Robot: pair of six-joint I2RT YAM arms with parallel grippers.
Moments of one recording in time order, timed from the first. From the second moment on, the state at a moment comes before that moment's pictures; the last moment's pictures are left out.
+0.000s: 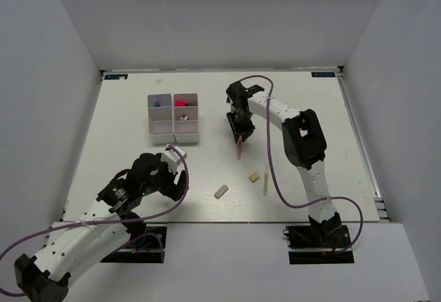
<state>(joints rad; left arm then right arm) -0.66 0.62 0.51 -0.58 0.10 -0.03 0.59 2.25 1.87 -1.00 -0.11 0.22</state>
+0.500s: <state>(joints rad) -0.66 0.42 0.47 -0.56 -0.19 -0.05 0.56 2.28 1.85 -0.99 -0.18 0.27</state>
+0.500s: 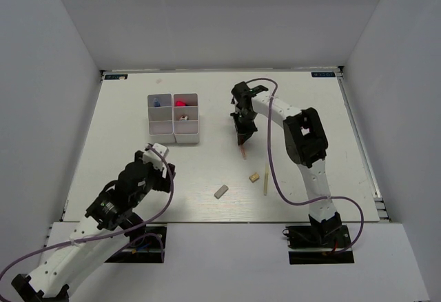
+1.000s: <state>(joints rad) -0.66 0.26 0.44 -0.55 -0.60 -0.09 0.59 2.20 1.92 -0.88 -0.52 -0.05</state>
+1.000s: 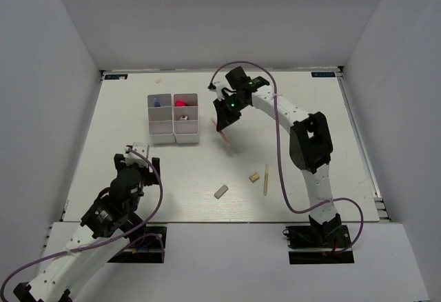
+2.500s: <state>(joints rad) -0.66 0.29 0.43 -0.55 -0.63 -0.09 0.74 2.28 2.03 -0.40 -0.80 -0.61</state>
